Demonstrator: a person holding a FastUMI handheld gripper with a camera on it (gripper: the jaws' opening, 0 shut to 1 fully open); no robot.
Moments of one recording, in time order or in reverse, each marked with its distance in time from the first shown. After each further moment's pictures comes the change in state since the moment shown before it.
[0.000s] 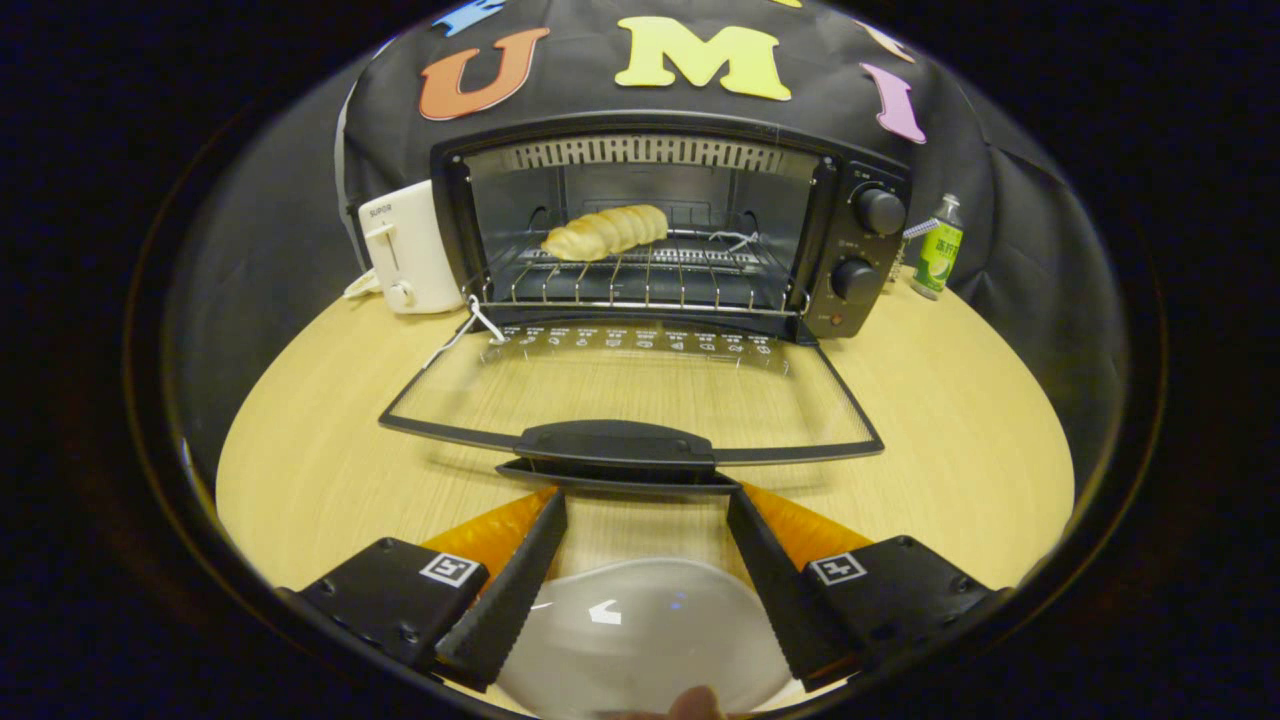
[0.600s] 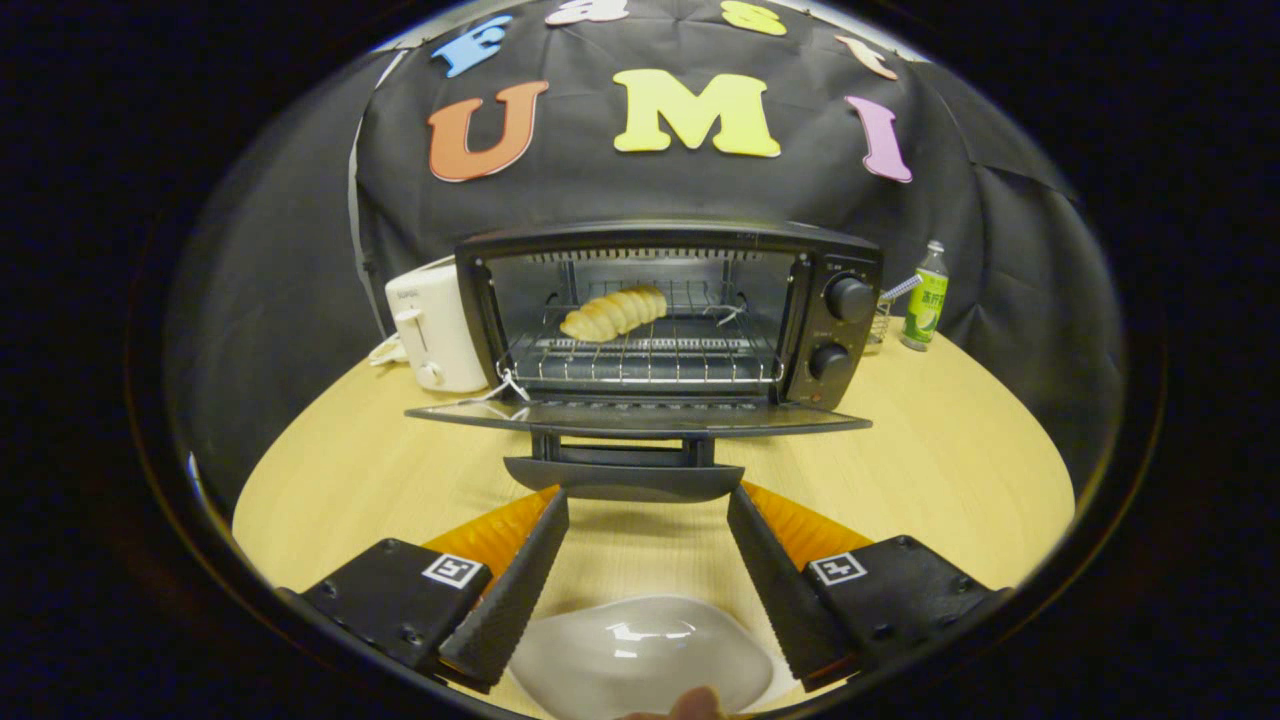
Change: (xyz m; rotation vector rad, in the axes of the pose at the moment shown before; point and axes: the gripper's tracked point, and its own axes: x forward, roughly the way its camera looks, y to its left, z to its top) arm -0.040 0.000 0.057 0.045 -0.211 0.041
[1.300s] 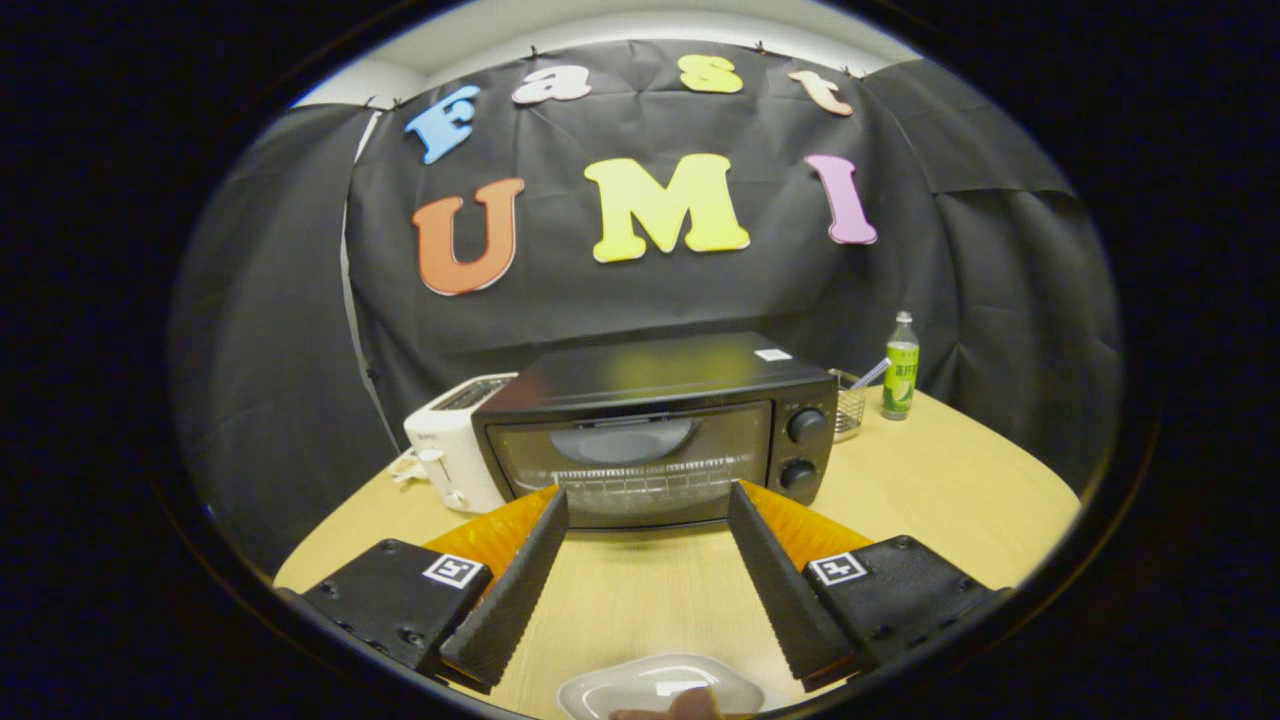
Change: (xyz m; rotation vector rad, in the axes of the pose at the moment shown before) arm -0.058 -0.003 0.114 0.095 -0.299 0.001
